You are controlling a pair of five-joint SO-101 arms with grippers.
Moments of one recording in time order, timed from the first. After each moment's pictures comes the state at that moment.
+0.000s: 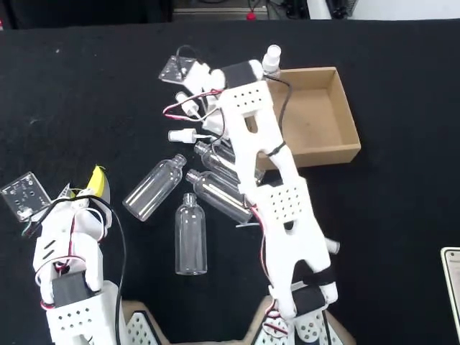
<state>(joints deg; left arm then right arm) -21.9 -104.0 92.4 44.7 16.3 -19.3 56.3 -70.5 99.1 45.4</state>
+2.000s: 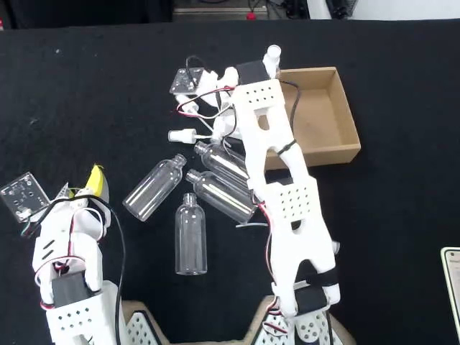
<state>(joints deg) -22.3 -104.0 92.4 43.4 16.3 -15.1 56.0 -63.5 99.2 59.4</state>
